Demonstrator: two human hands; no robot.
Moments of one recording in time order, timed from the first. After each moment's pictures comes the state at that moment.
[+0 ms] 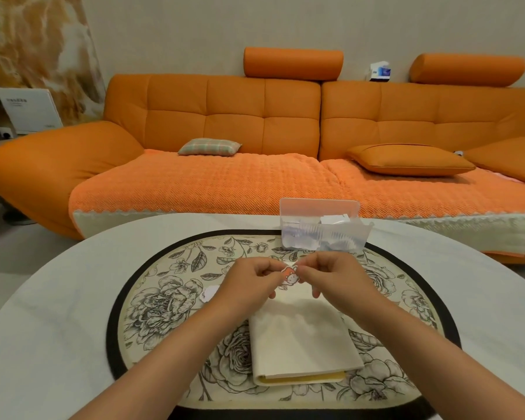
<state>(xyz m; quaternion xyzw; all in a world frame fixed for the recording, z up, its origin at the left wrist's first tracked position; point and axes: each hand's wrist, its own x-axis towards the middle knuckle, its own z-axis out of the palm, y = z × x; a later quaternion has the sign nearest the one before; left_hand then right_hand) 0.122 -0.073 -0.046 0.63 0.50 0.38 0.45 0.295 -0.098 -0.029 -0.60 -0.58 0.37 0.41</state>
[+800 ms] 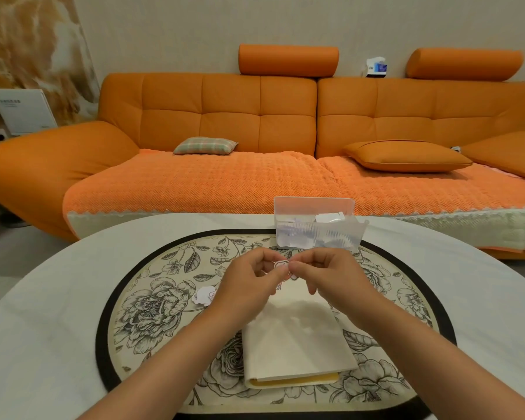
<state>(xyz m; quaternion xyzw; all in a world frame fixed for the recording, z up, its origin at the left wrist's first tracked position) 0.134 -0.076 -0.047 0.63 0.47 0.44 0.44 0.298 -0.100 -0.023 -0.56 -0.56 0.41 0.45</state>
